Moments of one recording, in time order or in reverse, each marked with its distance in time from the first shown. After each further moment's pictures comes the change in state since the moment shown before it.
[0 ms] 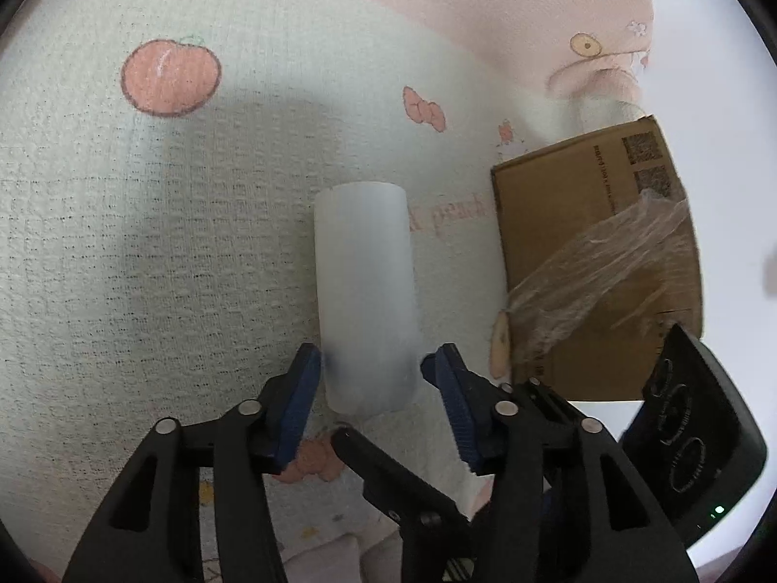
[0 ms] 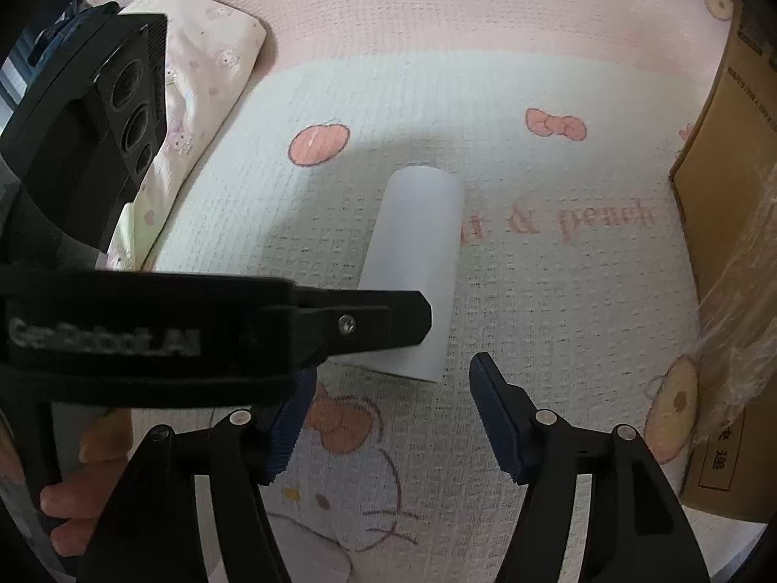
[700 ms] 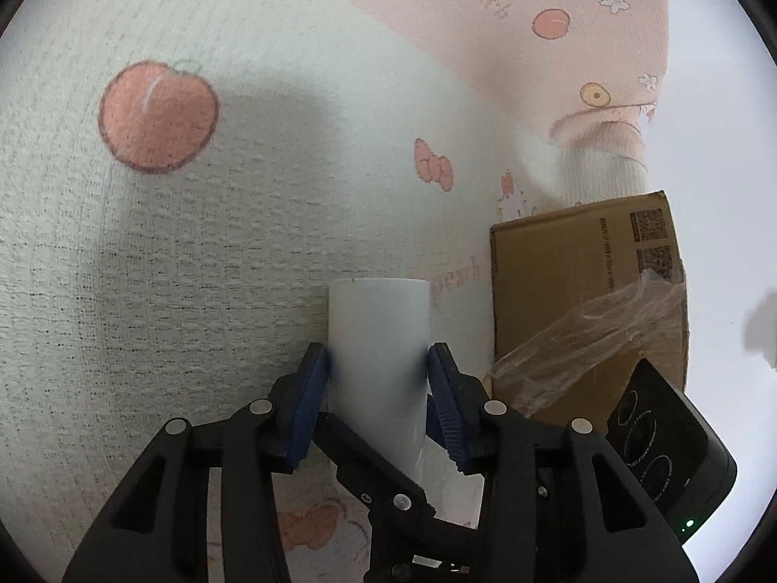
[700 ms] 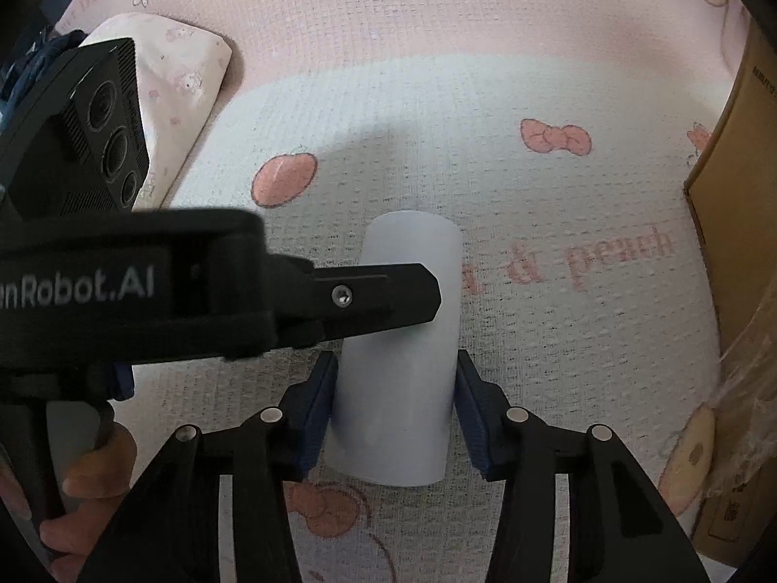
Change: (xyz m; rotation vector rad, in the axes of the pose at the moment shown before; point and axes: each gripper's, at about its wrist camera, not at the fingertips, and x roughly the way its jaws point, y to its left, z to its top) left arm 0.010 0.006 0.036 -0.077 -0.062 -0.067; right arm 0.023 -0.018 0.030 0.055 -0.025 -0.003
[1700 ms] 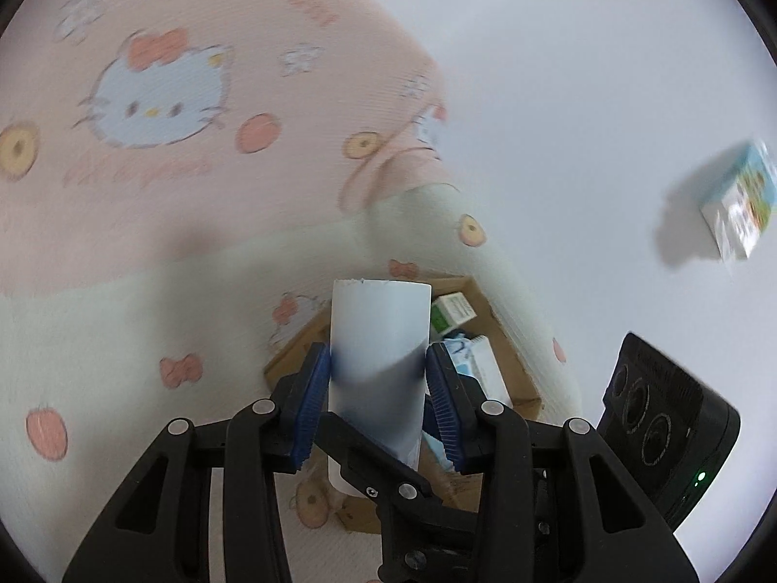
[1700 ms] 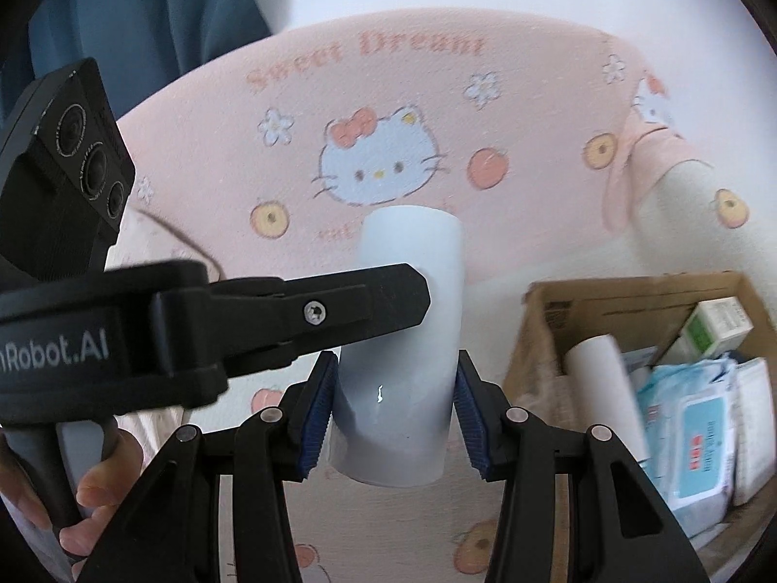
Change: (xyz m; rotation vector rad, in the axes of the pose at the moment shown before) left arm -0.079 -0.250 0.036 0.506 -0.178 -0.128; right arm -0.216 -0.056 0.084 0.054 -0.404 -0.126
